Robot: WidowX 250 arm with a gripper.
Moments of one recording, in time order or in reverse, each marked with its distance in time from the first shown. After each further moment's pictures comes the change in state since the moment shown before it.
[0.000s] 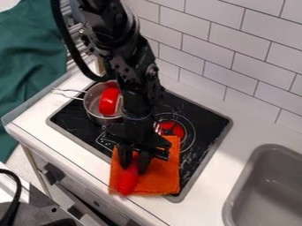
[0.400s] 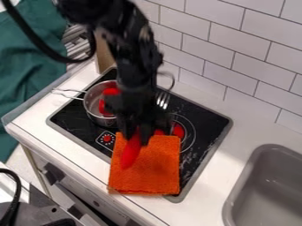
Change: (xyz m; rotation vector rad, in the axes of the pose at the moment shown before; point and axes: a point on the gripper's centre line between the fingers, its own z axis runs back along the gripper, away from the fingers) arm 0.012 -0.004 0.061 -0.023 -0.149 -0.079
